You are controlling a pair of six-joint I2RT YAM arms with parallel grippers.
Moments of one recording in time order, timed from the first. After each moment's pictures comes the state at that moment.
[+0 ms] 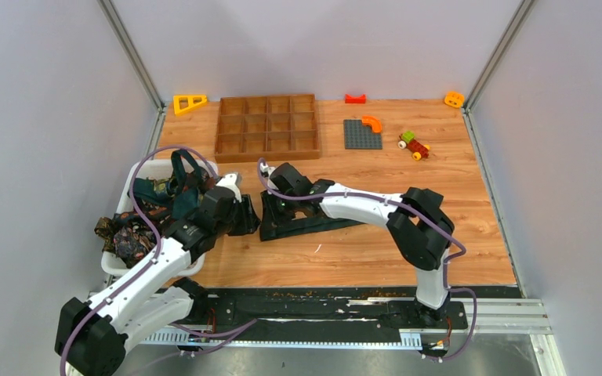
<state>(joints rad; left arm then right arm) -0.53 0.89 0.58 -0.41 -0.04 -0.56 0.95 1.91 1.35 -0.24 -0.30 0.56</state>
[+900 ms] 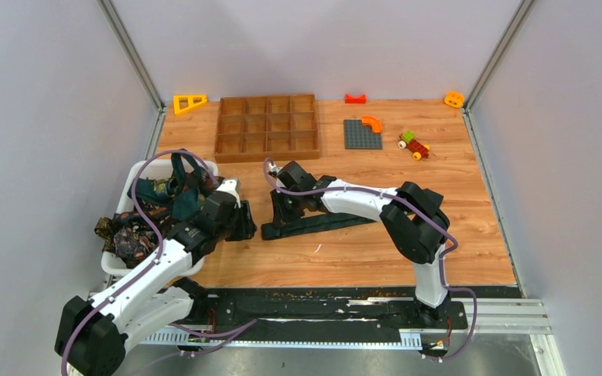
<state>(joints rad) -0.53 0.88 0.53 -0.44 -0.10 -0.55 0.89 1.98 1.36 -0.29 -0.29 0.51</state>
